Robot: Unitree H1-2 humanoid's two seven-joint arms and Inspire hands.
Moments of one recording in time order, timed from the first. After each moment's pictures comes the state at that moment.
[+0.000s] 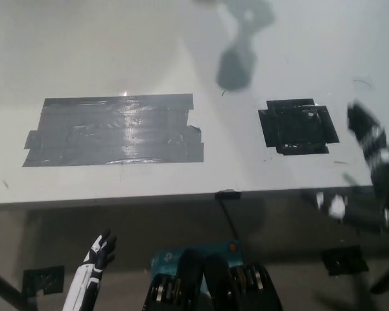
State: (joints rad) left_arm 0.14 0.10 -0.04 -0.02 0.11 -0.14 -0.02; right_arm -0.19 -0.20 0.00 -0.41 0.04 0.06 0.13
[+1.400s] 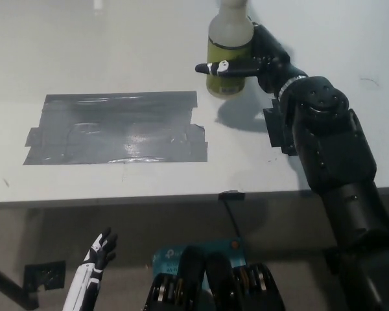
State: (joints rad) left_arm 0.14 0.10 -0.04 -0.03 0.10 -0.15 -0.02; right_arm -0.99 -0.03 -0.01 0.64 0.08 0.28 0.14
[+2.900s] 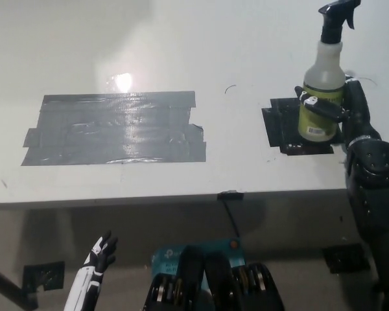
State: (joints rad) left_arm 0.15 0.10 -0.05 -0.03 0.10 -0.15 -0.02; right_arm -0.78 -0.16 -0.11 0.77 -0.04 -0.03 -0.10
